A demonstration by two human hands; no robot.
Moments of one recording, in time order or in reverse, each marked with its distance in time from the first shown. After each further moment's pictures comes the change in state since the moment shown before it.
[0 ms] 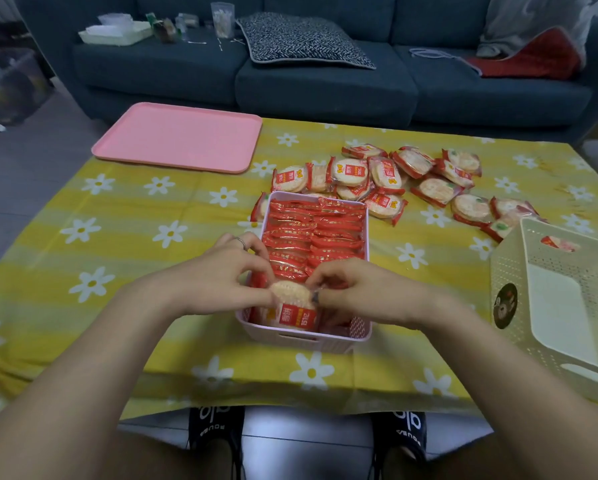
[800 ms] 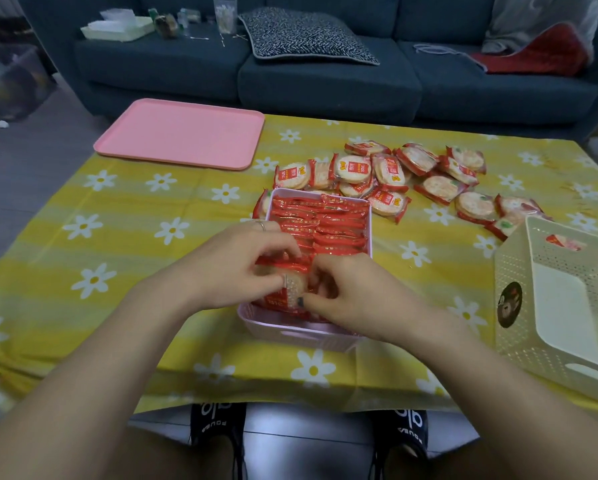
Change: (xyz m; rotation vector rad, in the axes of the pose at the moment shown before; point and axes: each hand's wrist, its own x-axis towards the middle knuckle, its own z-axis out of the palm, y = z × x) left_hand 0.008 0.012 -0.002 0.079 0.208 0.269; right_hand 0.003 -0.002 0.019 -0.502 0.313 -0.209
